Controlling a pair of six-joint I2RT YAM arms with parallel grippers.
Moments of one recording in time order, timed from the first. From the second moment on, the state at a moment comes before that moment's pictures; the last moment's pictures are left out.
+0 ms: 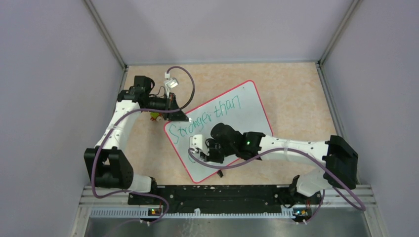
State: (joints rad) left arm -0.06 1.42 1.26 -0.98 1.13 0.39; right arm 1.18 1.45 1.03 -0.28 -0.25 -0.34
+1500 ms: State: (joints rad) left arm -0.06 1.42 1.26 -0.98 1.13 0.39; right arm 1.11 1.40 1.10 -0.35 -0.19 -0.36
